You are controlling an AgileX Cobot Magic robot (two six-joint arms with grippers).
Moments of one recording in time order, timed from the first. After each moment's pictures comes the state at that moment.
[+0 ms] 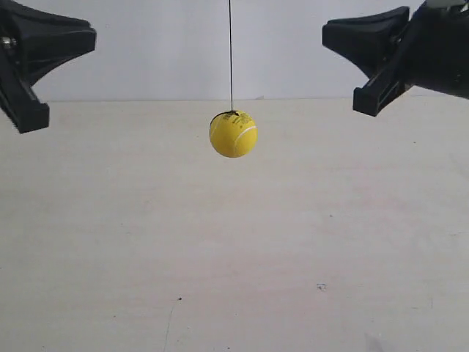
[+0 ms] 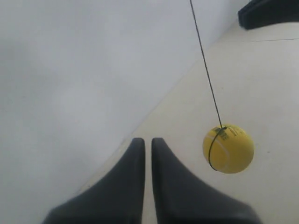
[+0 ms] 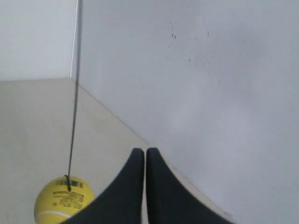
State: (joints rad) left arm -0.09 1.15 -0.74 1.43 -0.66 -0.89; right arm 0.11 1.37 -0.74 -1.08 -0.90 0.63
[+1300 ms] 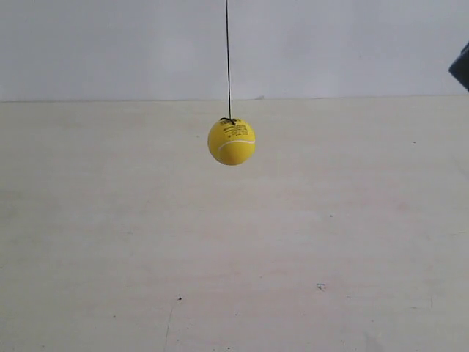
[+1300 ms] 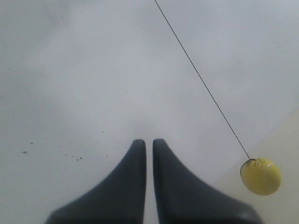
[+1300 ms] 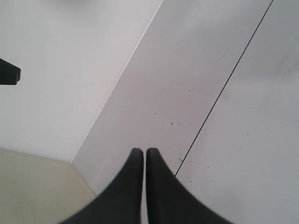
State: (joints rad) left arm -0.09 0.15 -0.26 1.33 -0.41 -0.91; right arm 0.11 0.54 -0.28 -1.00 -1.03 0.56
